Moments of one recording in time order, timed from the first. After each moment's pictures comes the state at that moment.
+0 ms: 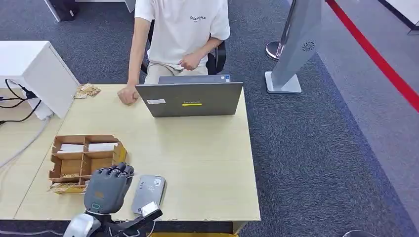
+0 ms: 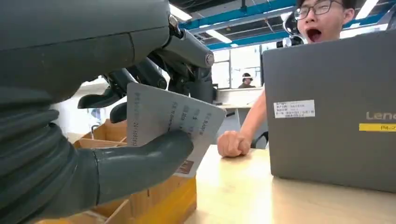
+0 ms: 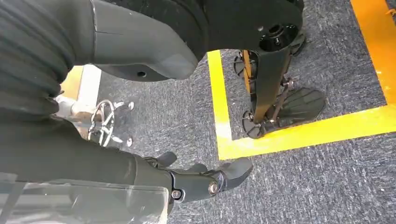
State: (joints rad) left arm 0.04 0.13 -0.36 -1.64 -1.24 0.42 -0.05; right arm -0.03 0.08 -0.31 -0.19 0.14 -0.06 0.03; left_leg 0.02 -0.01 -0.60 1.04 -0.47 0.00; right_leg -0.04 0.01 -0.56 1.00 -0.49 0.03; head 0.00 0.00
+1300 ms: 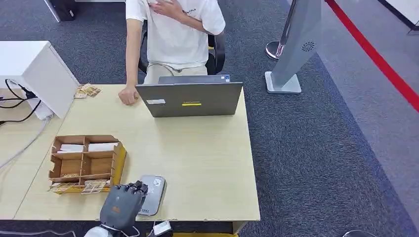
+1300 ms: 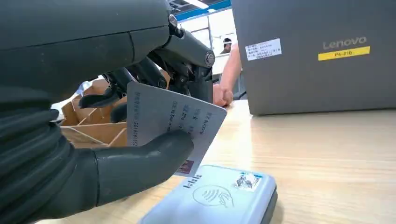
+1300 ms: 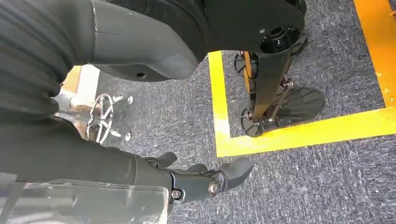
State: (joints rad) left arm 0.10 0.12 -0.42 -1.60 -1.27 0.33 -0.05; right arm -0.03 0.09 -0.33 -0.19 0.20 -0.05 0.02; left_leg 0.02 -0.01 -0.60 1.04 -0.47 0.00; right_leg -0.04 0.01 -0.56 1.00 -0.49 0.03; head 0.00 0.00
